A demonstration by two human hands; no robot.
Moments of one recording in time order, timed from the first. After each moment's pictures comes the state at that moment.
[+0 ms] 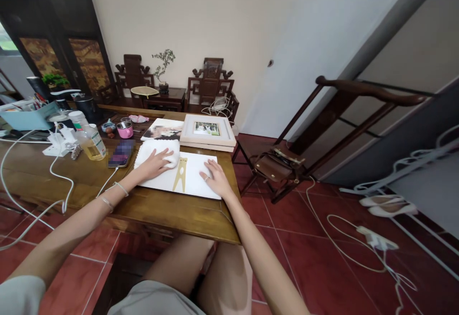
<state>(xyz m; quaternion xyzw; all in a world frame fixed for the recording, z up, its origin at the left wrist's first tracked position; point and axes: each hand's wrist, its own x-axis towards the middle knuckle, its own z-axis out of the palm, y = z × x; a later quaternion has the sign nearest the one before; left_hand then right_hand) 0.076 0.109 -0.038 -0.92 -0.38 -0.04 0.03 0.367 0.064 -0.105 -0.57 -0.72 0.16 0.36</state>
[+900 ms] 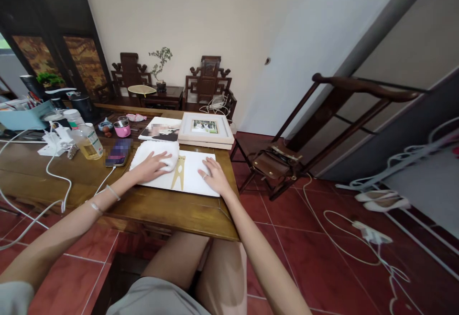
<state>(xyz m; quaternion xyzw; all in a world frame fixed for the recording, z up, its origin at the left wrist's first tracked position) 0.071 0.089 -0.031 -0.93 -0.37 -0.03 -0.01 0.369 0.066 -0.106 -0.57 -0.72 0.16 0.36</state>
